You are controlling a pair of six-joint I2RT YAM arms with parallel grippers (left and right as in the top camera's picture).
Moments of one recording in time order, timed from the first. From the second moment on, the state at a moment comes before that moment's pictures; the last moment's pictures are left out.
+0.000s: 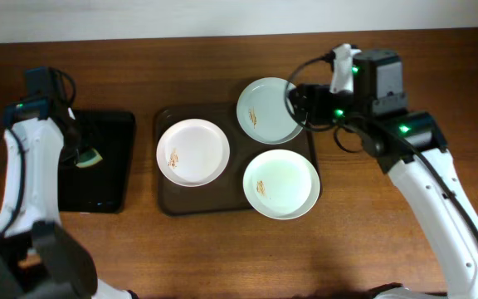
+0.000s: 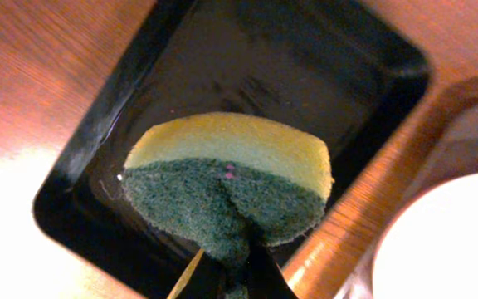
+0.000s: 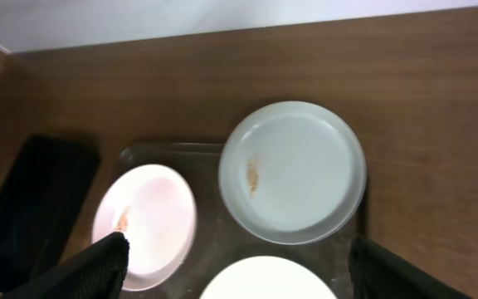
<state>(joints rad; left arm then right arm) 0.25 1.73 1.49 -1.05 -0.10 -0.29 0.26 1.45 1.43 -0.67 -0.21 0.28</state>
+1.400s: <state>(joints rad) 0.25 1.64 1.49 -1.09 0.06 -0.09 0.55 2.25 1.67 -0.64 -0.26 0.51</state>
